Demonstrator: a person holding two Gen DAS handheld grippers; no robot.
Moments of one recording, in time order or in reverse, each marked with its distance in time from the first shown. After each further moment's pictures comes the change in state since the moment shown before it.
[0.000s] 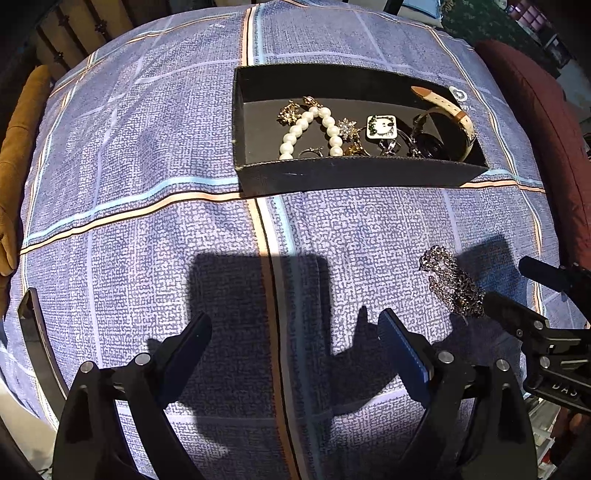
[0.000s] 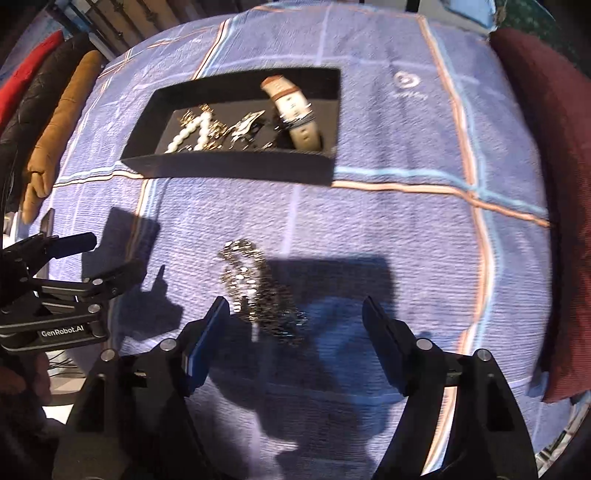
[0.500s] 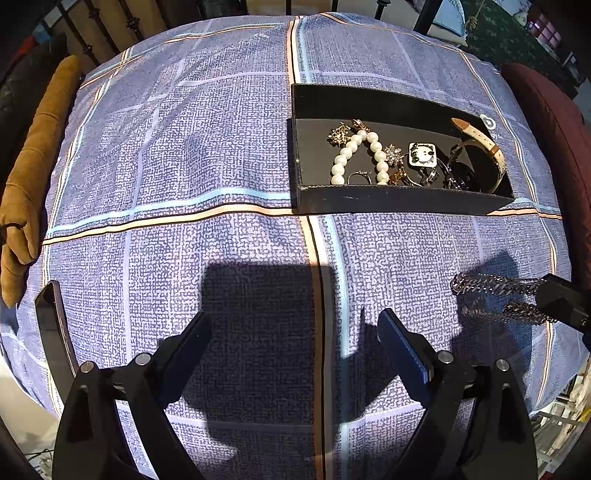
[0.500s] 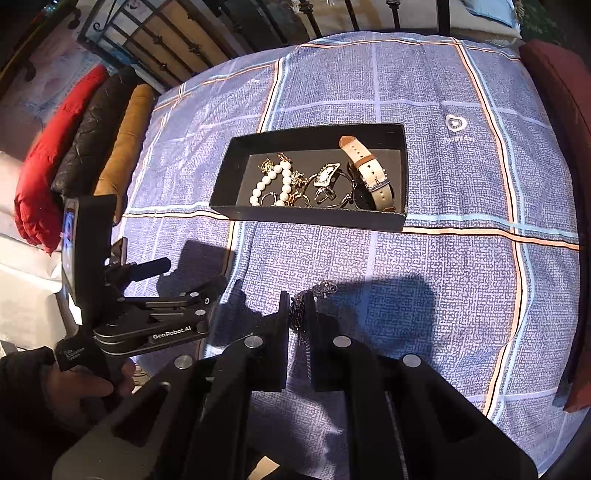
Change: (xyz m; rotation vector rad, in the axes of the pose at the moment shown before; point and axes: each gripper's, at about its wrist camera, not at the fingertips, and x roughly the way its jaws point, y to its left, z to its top) left arm -0.013 0.032 0.006 -0.065 -0.051 0.071; right arm -0.040 0.020 0.025 0.023 -0.053 0.255
